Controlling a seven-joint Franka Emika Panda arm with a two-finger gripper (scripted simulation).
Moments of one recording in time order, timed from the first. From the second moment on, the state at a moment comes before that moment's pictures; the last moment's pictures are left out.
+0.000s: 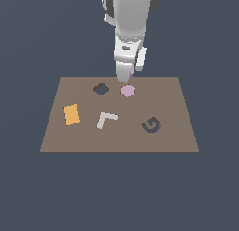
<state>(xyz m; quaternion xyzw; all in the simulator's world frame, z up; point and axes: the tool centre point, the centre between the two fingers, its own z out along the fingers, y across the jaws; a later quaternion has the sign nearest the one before) -0.167 0.031 0.036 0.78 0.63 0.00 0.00</state>
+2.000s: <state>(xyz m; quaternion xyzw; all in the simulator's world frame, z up) -0.089 -0.072 0.041 0.40 0.92 0.00 0.00</state>
